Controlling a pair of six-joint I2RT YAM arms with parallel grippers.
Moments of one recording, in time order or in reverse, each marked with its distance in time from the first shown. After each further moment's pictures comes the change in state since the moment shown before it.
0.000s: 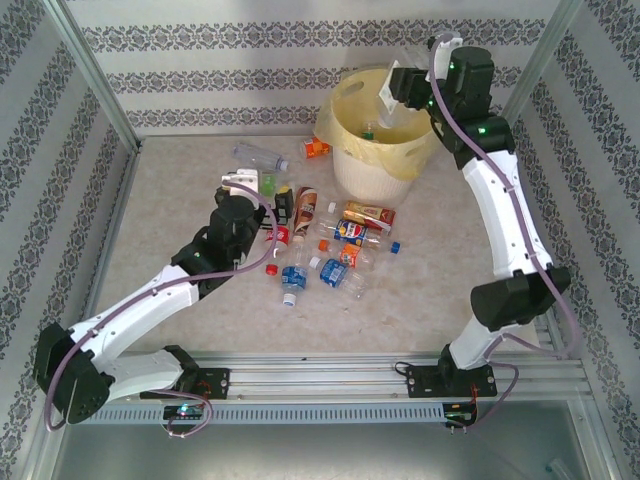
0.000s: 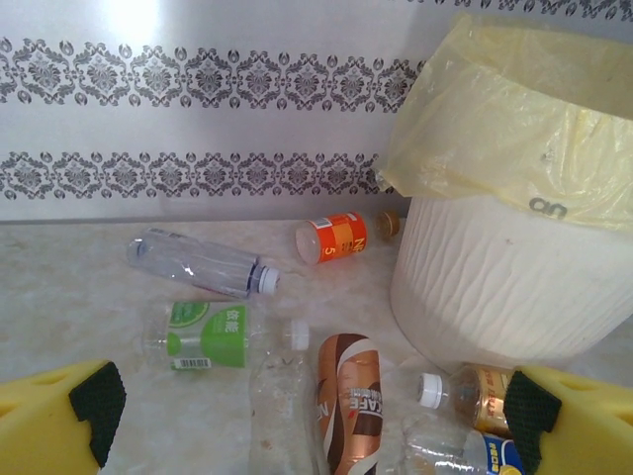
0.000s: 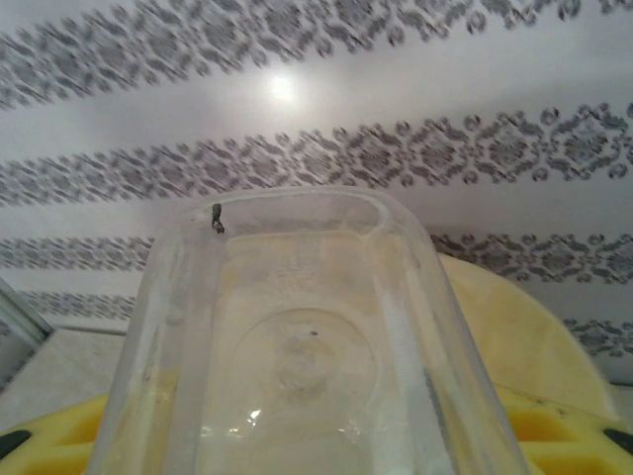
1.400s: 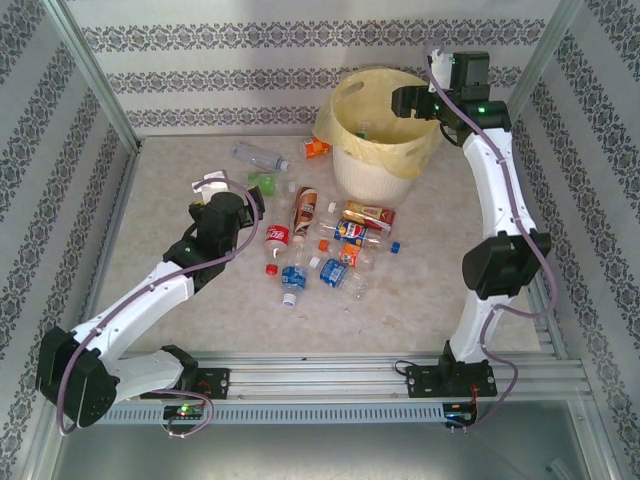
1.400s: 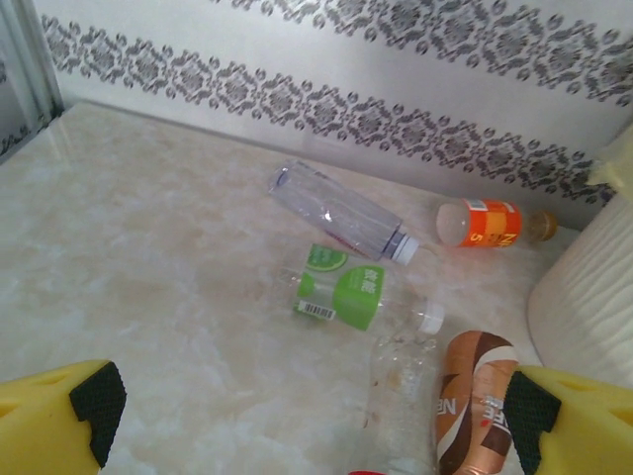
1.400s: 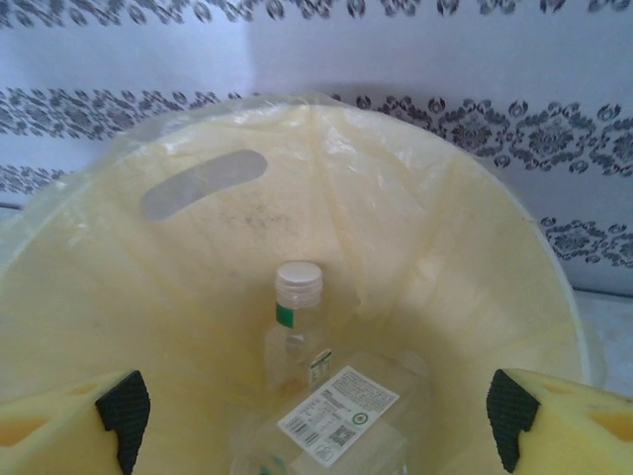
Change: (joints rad) left arm 0.151 0.016 -0.024 -0.160 -0.100 -0.248; right arm -0.085 0.171 0.117 -0.204 -0.112 -0.127
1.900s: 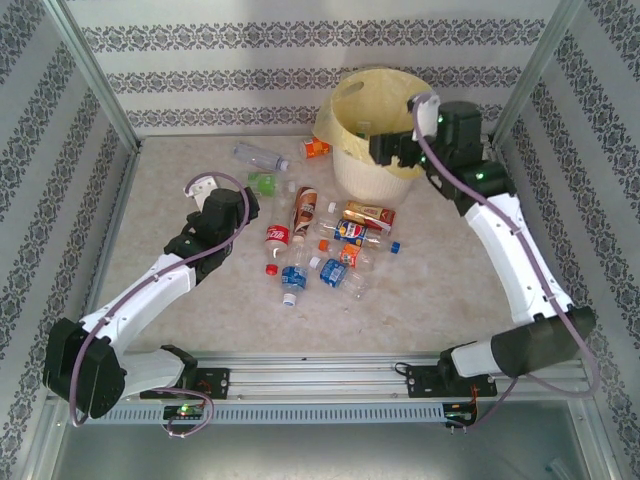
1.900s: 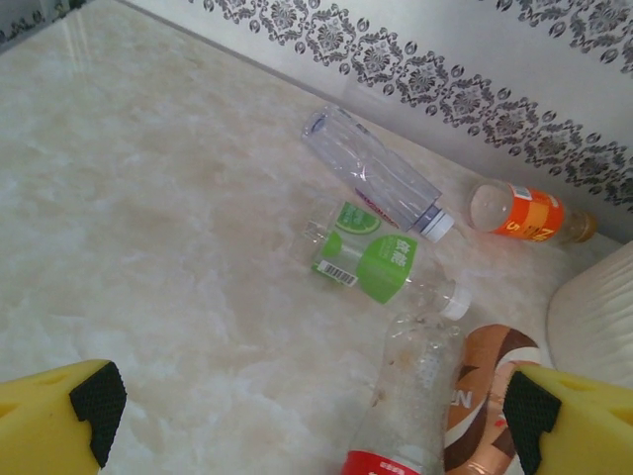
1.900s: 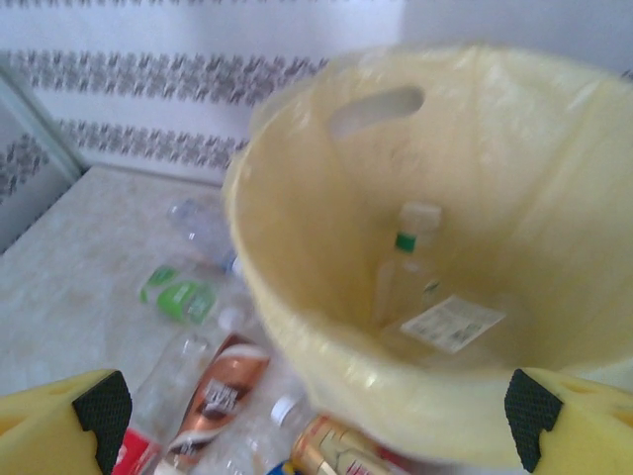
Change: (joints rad) left arm 0.065 0.049 0.007 -0.069 0.069 -0.206; right arm 0.214 -0.500 -0.618 0.175 0.084 0.053
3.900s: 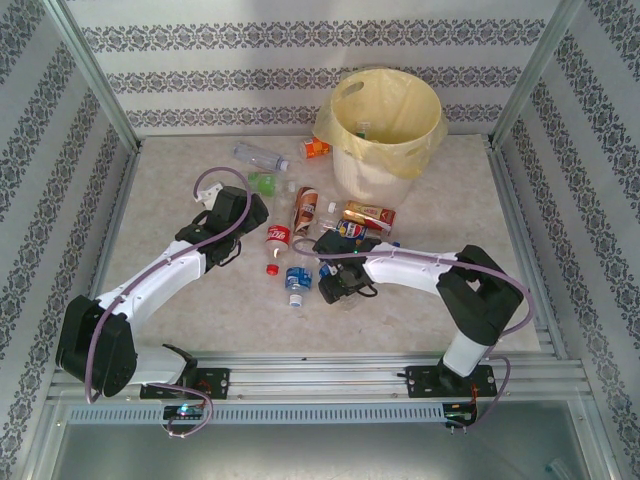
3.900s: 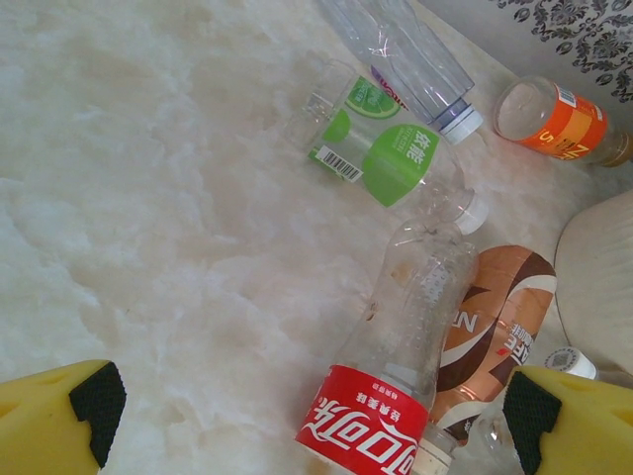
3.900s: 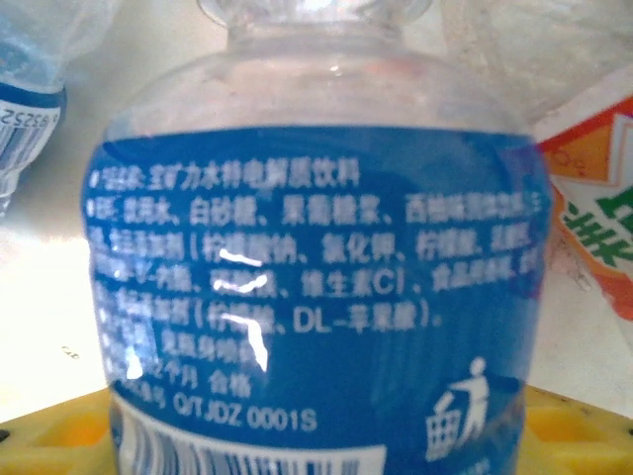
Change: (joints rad) left arm 0.017 0.122 0.056 -0.133 0.158 -0.179; right arm 0.548 0.316 -0.515 -0.049 0.211 0.212
